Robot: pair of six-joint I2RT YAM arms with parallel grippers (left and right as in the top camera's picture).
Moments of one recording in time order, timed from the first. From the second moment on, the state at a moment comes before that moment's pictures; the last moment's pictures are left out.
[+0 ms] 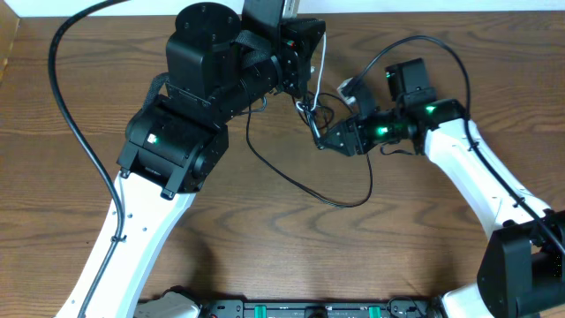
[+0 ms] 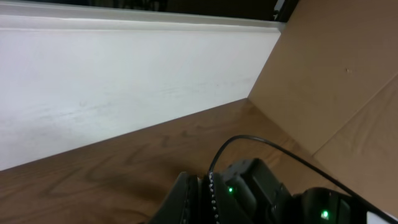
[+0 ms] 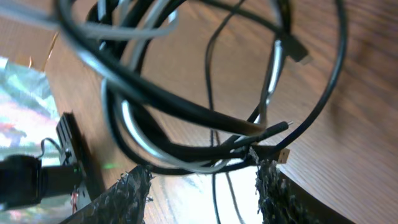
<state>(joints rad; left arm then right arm) -0.49 1.42 1.75 -0.55 0.28 -0.25 0.30 1.68 1.24 -0.64 -0.77 -0.07</state>
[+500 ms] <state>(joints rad) -0.49 1.42 1.75 -0.55 0.28 -0.28 0.34 1.68 1.24 -0.51 -0.75 -0.09</state>
